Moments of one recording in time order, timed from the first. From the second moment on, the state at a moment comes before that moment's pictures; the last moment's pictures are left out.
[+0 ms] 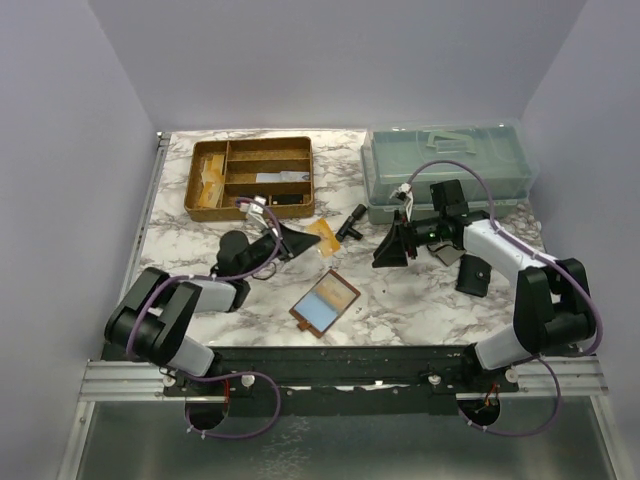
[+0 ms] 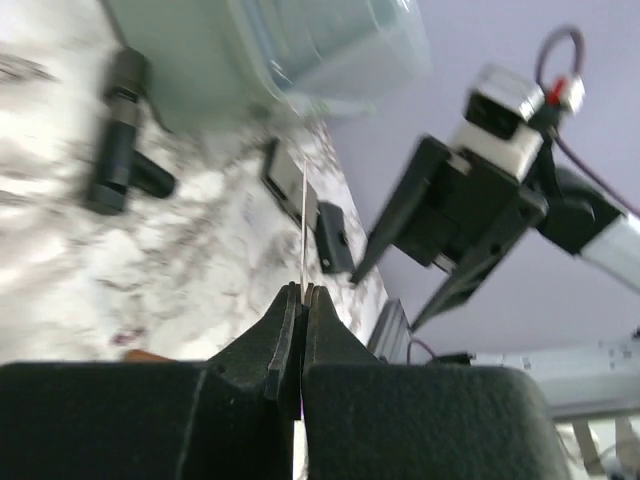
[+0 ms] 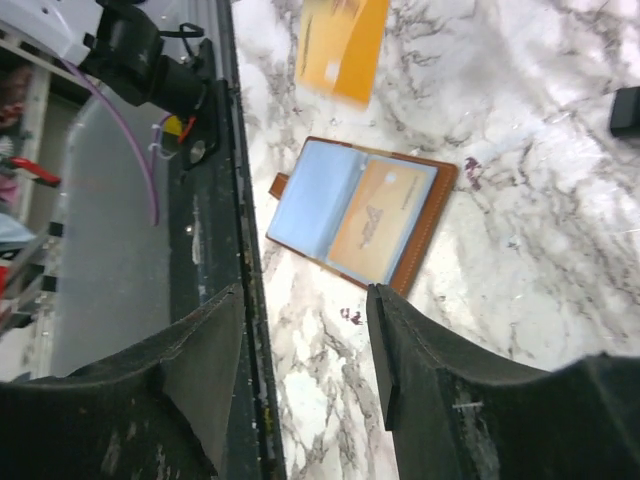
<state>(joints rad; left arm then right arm) -0.48 1.50 0.36 1.17 0.50 -1.06 0.24 1.52 0.92 -0.40 -1.22 -0.28</state>
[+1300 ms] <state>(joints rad) 0.20 1.93 1.62 -0.41 0.30 0.03 0.24 1.45 0.92 -0.39 -1.14 -0.28</state>
